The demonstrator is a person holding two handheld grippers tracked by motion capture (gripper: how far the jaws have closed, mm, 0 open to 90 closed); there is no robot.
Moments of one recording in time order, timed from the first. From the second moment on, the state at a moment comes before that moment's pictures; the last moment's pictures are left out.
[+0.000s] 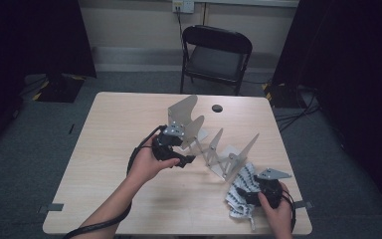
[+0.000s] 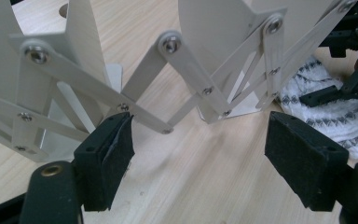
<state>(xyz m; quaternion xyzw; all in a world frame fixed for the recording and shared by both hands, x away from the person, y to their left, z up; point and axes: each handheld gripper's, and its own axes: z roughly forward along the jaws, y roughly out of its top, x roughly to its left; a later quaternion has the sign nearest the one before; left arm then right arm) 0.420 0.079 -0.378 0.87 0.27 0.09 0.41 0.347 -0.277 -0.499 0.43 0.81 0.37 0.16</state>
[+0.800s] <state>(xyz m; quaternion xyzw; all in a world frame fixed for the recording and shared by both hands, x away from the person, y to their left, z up) 0.429 0.056 -0.361 0.87 0.27 0.08 0.41 0.347 -0.277 -0.499 0.43 0.81 0.37 0.16</state>
